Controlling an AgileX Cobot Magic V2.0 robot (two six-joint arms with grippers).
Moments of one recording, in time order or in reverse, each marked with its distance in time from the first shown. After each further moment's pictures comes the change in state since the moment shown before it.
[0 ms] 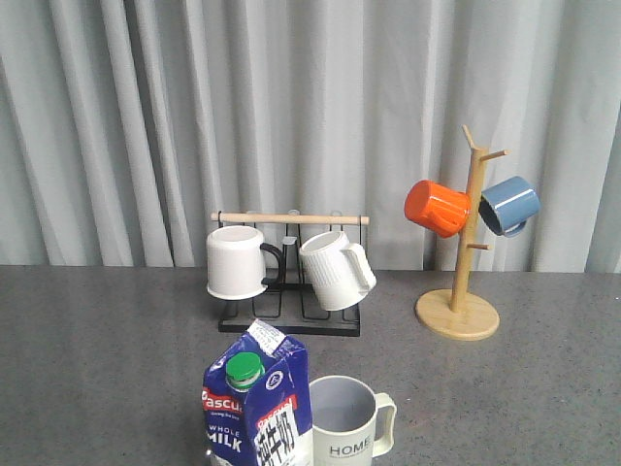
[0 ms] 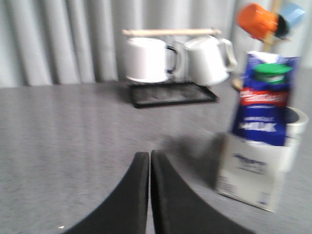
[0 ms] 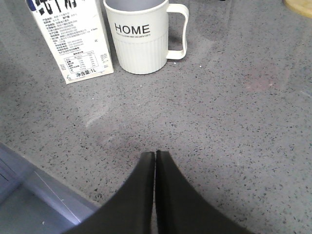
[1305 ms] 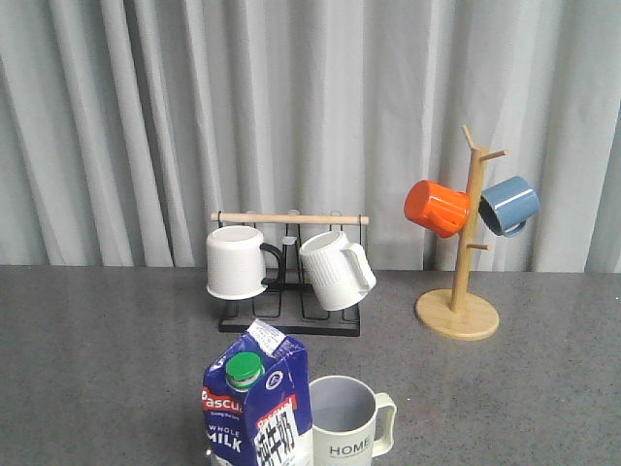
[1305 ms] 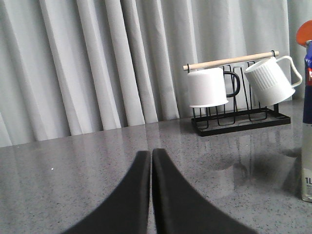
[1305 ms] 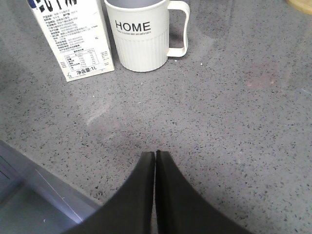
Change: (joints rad) left arm 0.146 -0.340 0.294 -0.157 -0.187 0.340; right arm 0.000 0.000 0.001 0.001 0.008 0.001
